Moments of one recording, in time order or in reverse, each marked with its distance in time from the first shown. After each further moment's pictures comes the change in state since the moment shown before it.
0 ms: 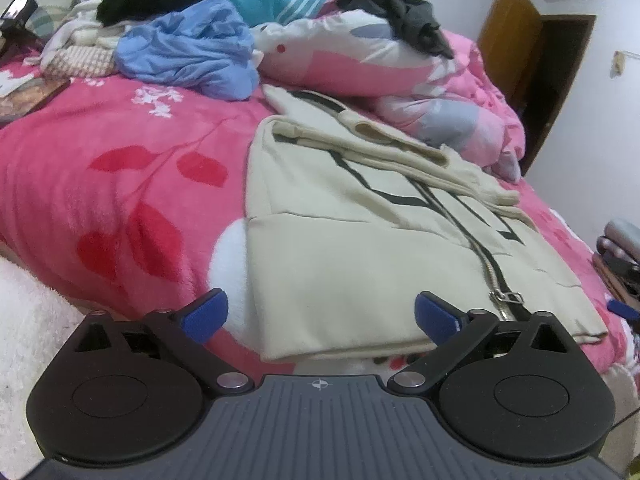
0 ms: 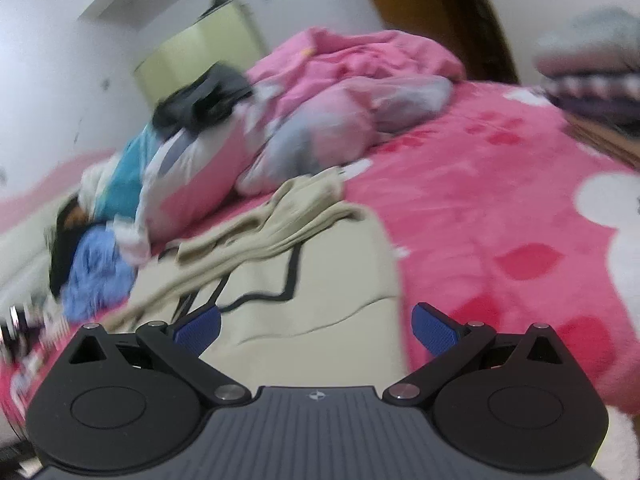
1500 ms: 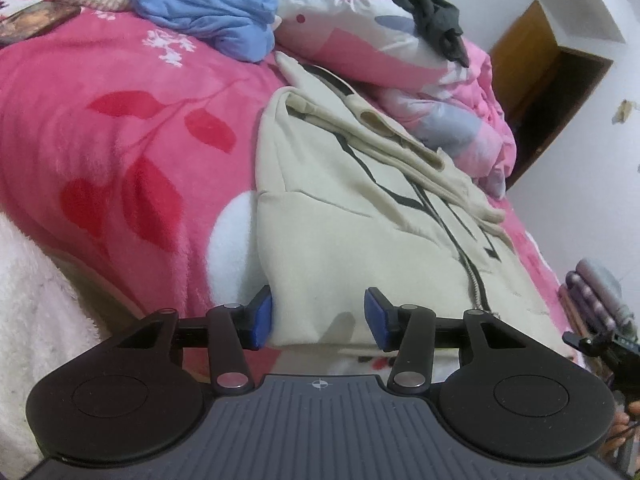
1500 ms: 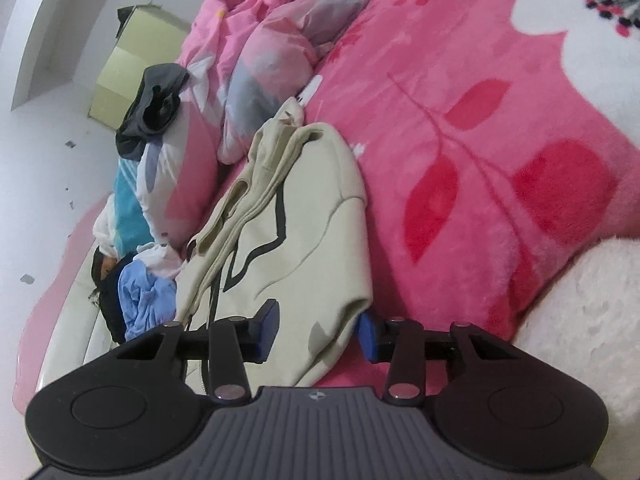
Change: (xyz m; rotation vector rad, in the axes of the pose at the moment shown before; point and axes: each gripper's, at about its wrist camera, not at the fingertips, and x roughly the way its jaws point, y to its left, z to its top) left arm 0.003 0.021 0.003 -0.147 0.071 -0.109; right arm 0.001 -0.045 -0.020 0.416 0.240 0.129
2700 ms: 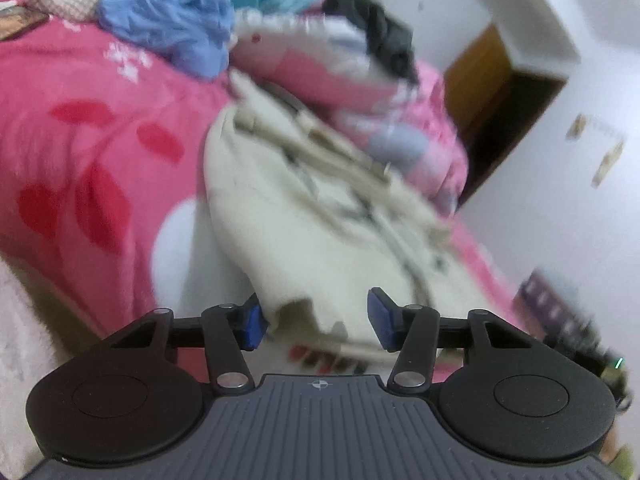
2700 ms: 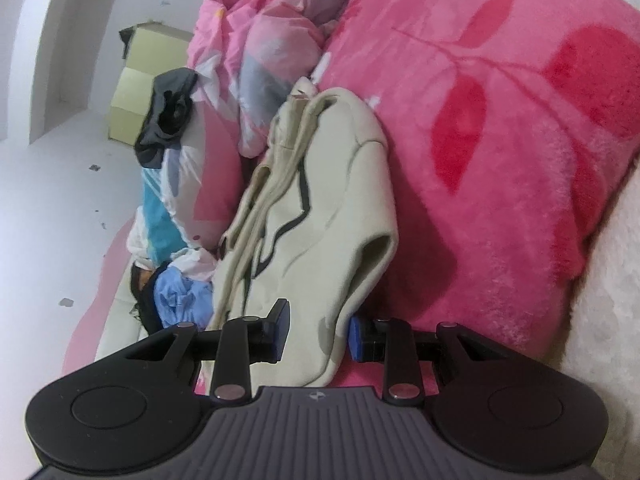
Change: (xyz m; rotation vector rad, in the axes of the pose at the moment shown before) left arm -0.007 -0.003 -0.003 -0.023 -0.108 -0.159; right arm 0.025 -0.006 -0.019 0.110 0.011 0.141
